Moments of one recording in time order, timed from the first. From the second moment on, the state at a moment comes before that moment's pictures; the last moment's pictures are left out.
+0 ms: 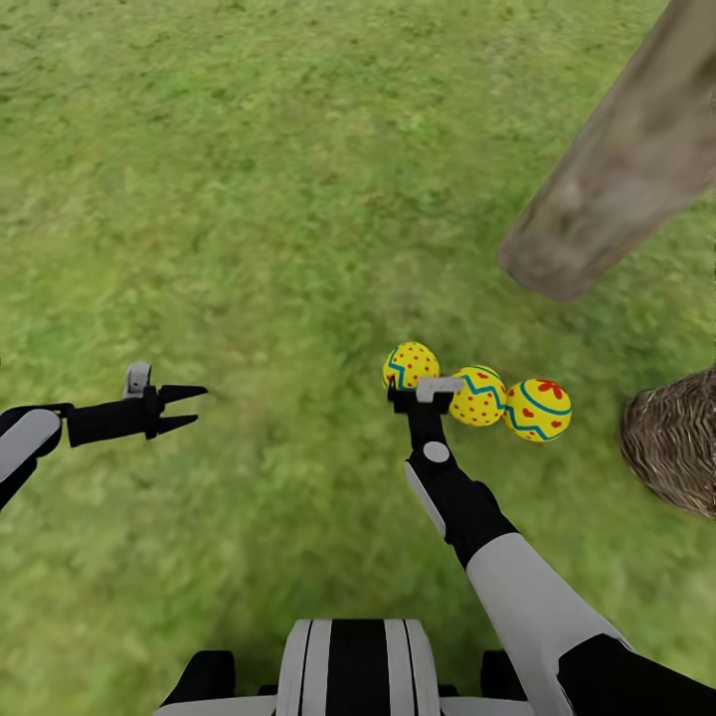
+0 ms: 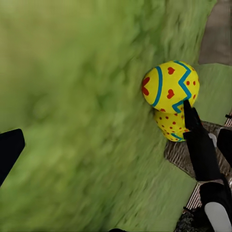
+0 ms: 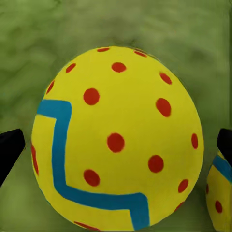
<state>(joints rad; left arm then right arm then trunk) -0.98 0.66 -0.41 -0.86 1.37 0.95 -0.55 -0.87 0.16 0.29 -0.83 -0.02 -0.10 -0.37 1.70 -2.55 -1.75</state>
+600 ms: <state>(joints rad) -0.98 0.66 -0.48 -0.76 1.35 0.95 -0.55 -0.86 0.16 0.29 -0.87 -0.01 -0.15 -0.38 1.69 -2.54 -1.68</state>
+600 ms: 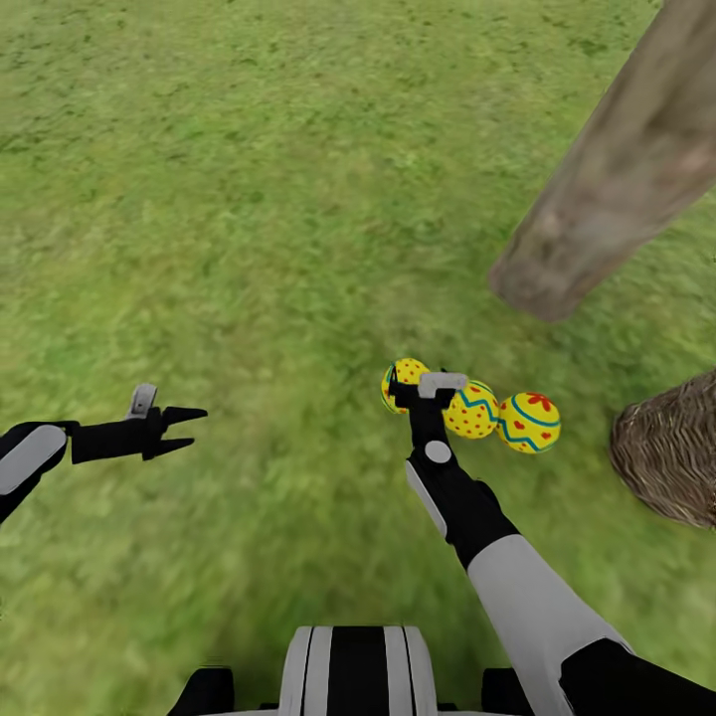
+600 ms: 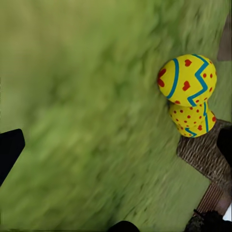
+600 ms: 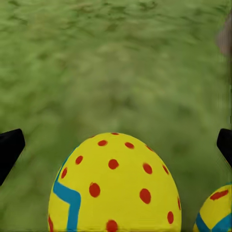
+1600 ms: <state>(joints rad) -0.98 0.64 -0.65 -0.61 1.35 0.94 -0.55 -0.66 0.16 0.38 -1.08 -0.01 -0.20 -0.37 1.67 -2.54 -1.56</state>
